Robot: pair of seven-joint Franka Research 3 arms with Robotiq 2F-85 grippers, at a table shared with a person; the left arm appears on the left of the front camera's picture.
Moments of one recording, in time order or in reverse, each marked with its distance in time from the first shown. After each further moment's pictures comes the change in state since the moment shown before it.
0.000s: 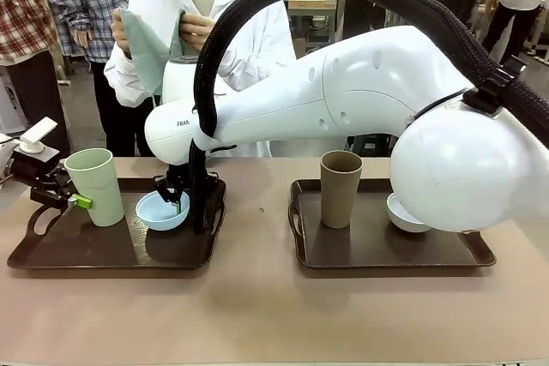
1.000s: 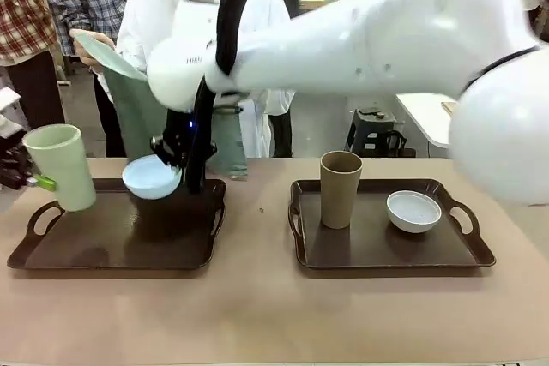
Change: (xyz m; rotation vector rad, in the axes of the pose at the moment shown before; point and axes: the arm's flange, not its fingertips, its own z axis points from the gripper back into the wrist) left arm 0.077 -0.042 0.056 -0.036 0.025 -0.075; right arm -0.015 -0.001 0.118 0.100 -0.029 -0.018
